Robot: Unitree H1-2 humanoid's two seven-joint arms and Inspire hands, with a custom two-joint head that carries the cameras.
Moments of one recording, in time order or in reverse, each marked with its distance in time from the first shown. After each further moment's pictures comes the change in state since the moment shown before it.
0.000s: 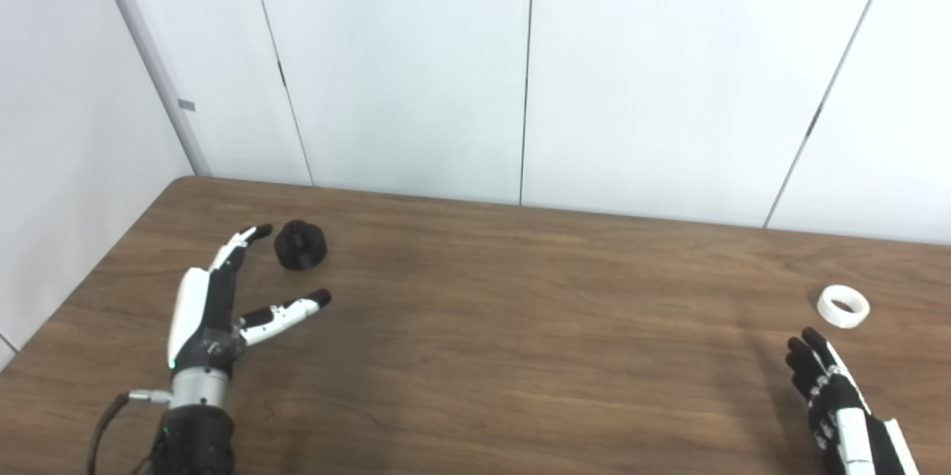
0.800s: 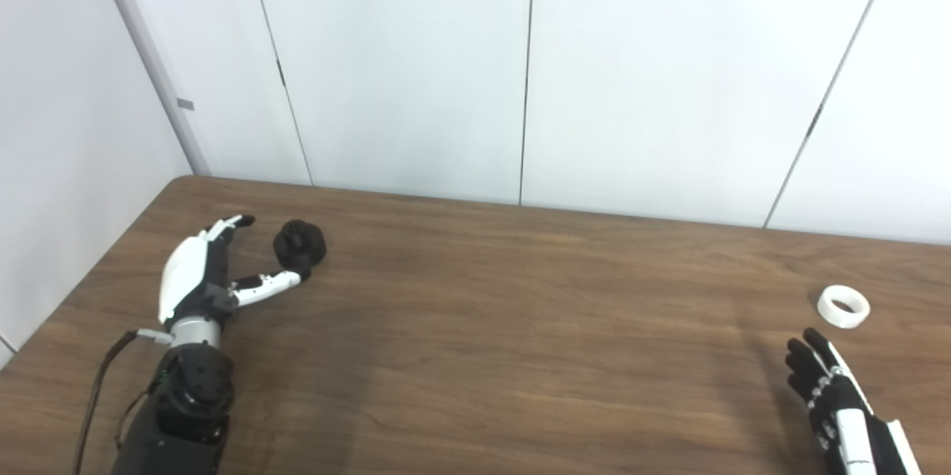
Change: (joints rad) left arm -0.204 0.104 -0.078 0.322 0.084 0.078 0.035; right arm 0.001 0.005 -0.001 0.000 -0.012 -0.002 -0.001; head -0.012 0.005
